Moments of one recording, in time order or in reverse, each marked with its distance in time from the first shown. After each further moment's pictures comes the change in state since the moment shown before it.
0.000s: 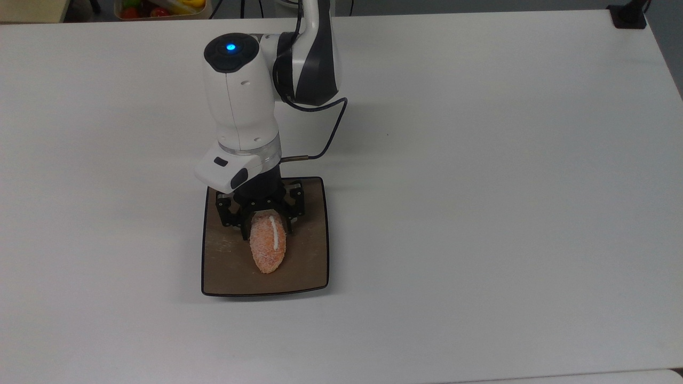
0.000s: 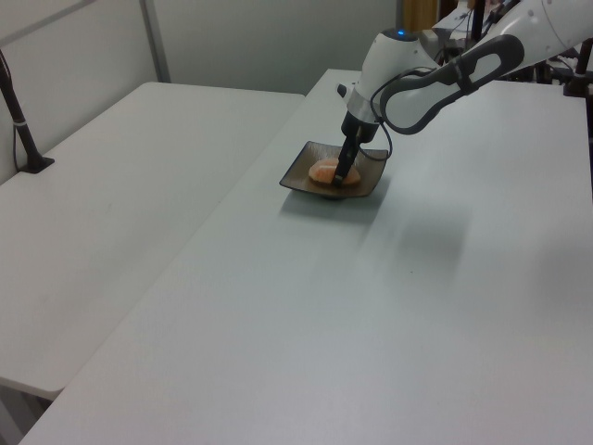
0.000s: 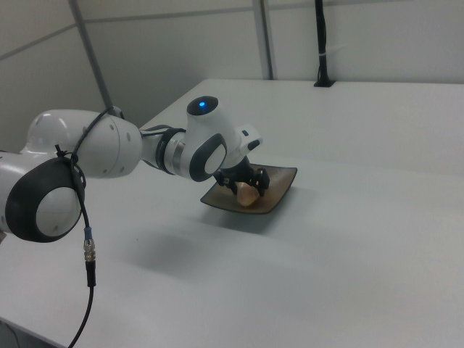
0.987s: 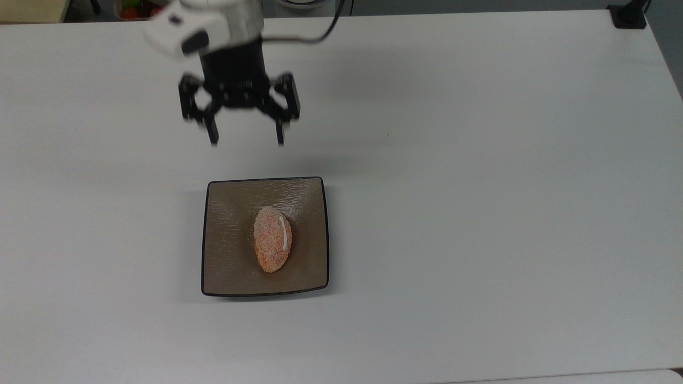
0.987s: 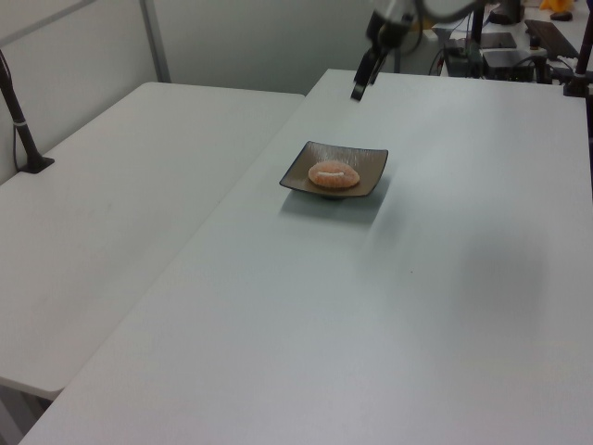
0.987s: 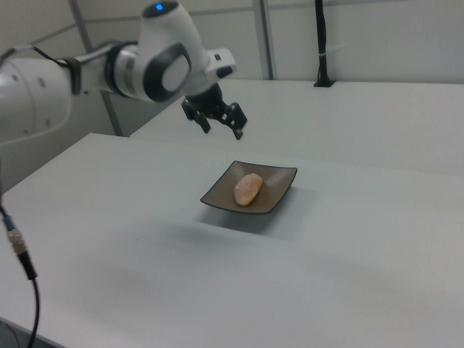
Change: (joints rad) arm -0.008 -0.358 -0.006 0.021 -0.016 -0.397 0.223
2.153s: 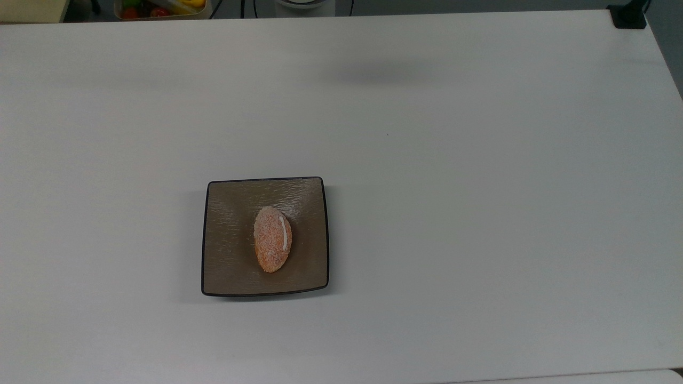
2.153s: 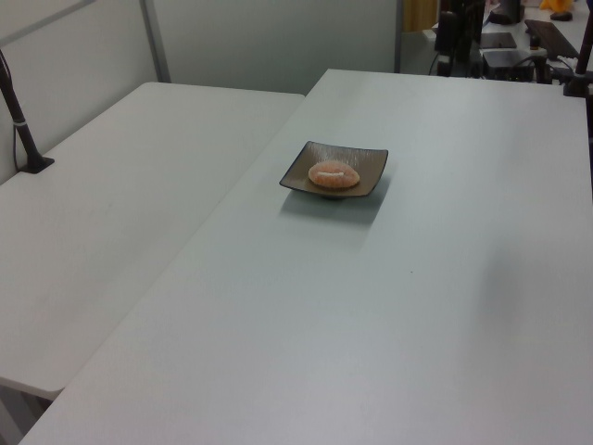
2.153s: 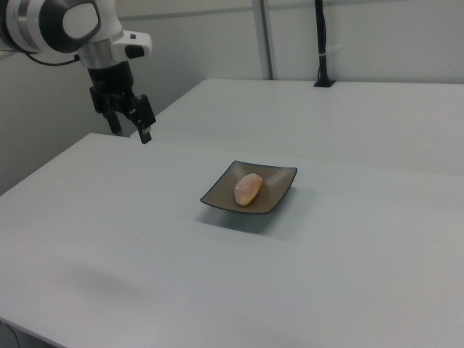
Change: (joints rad) arm 0.131 -0.319 0.006 -0.097 0.017 -0.528 0.228
